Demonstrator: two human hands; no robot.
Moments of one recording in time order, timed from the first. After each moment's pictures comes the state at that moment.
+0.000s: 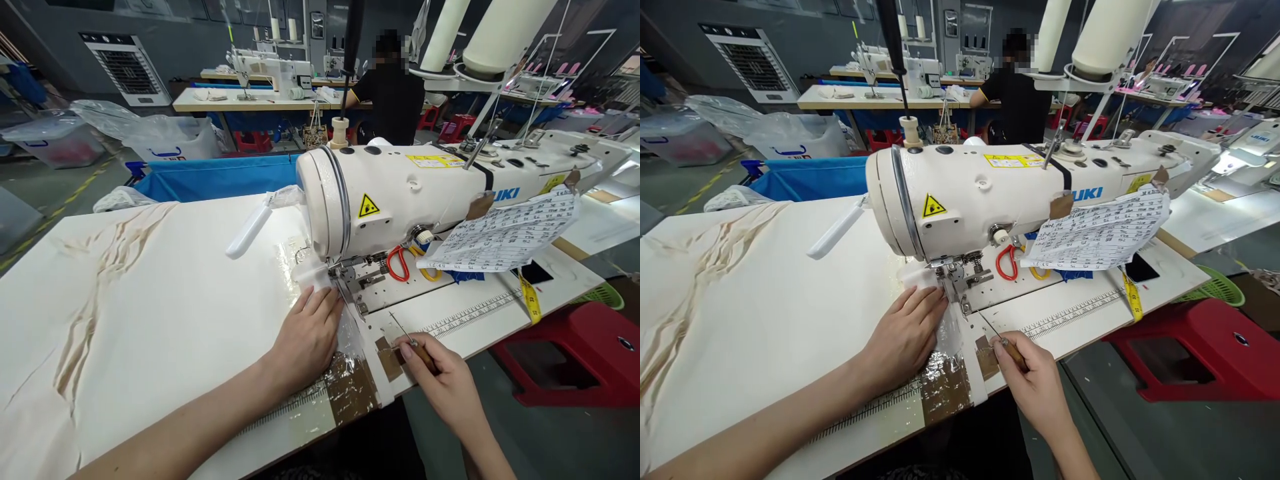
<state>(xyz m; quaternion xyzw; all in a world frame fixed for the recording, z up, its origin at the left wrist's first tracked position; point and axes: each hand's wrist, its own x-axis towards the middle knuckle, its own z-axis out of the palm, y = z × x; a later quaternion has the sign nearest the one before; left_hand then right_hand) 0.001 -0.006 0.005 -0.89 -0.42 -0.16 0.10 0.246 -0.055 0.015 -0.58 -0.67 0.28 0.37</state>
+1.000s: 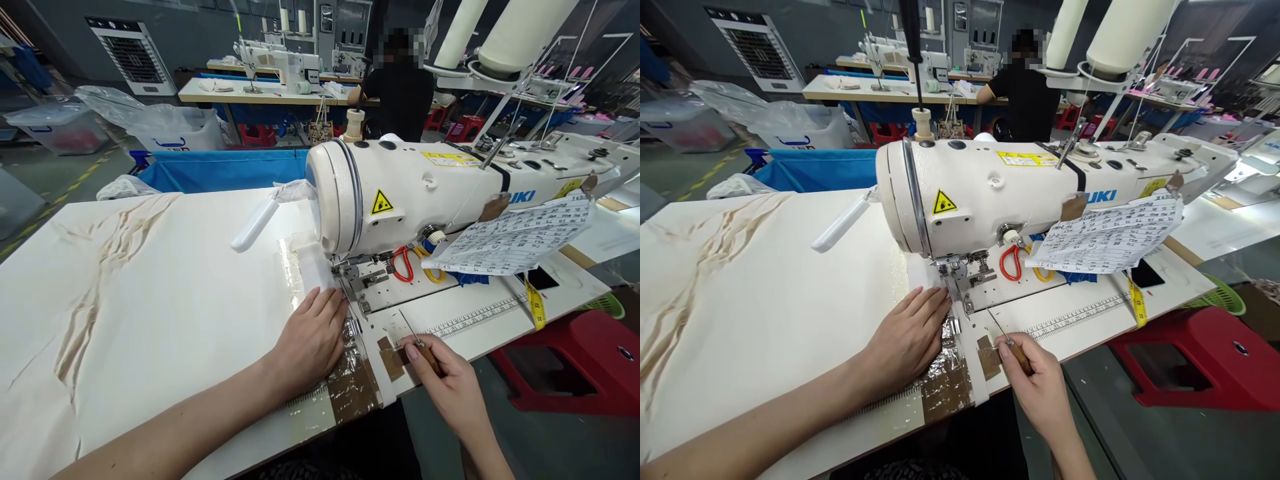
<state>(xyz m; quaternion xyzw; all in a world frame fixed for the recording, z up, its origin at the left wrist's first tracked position) 0.003 -0.012 0.007 -0.89 -0.42 -0.14 0.08 0.249 -0.057 0.010 -0.60 -0.63 0.31 0.39</state>
